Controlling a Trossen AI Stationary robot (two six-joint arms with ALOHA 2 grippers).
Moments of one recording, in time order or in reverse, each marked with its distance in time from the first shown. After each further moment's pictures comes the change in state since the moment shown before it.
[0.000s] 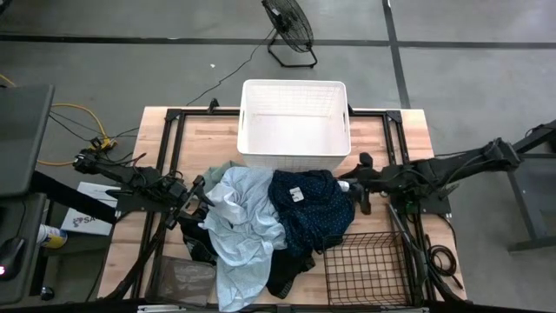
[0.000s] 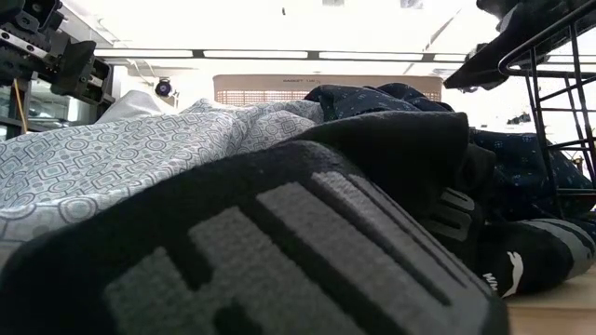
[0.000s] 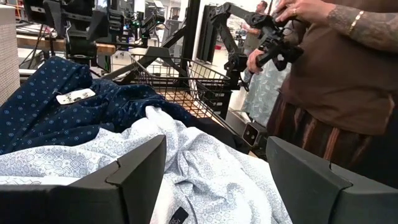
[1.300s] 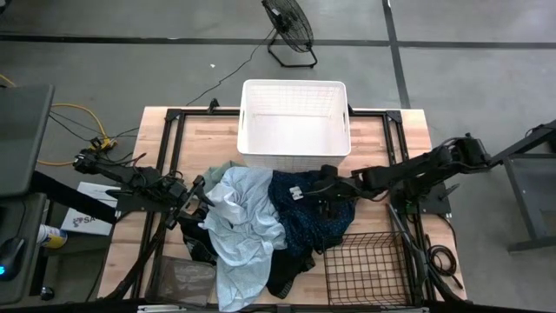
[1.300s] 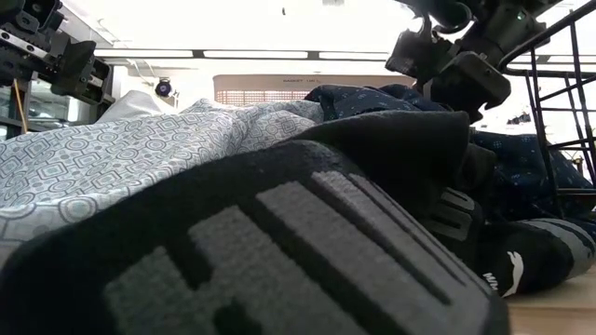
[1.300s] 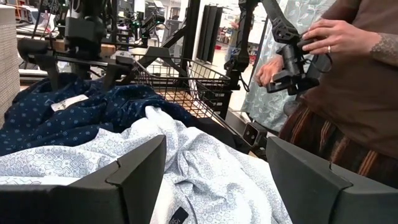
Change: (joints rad) left arm 0.000 0.000 0.000 0.000 0.000 0.000; right arm -0.094 0.705 0.227 0.125 -0.158 -0.022
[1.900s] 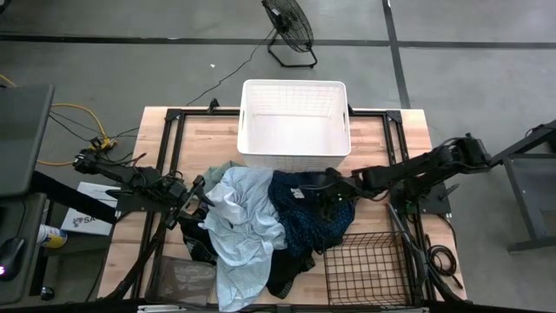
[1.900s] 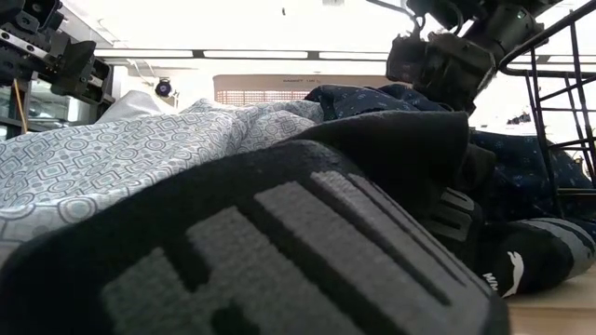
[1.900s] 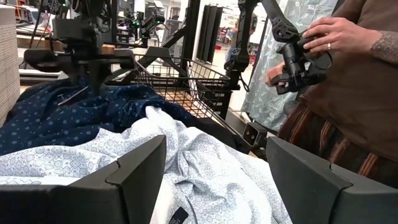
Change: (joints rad) left arm 0.000 0.000 0.000 0.000 0.000 0.000; right arm 0.000 -0.009 0.000 0.007 -0.060 0.322
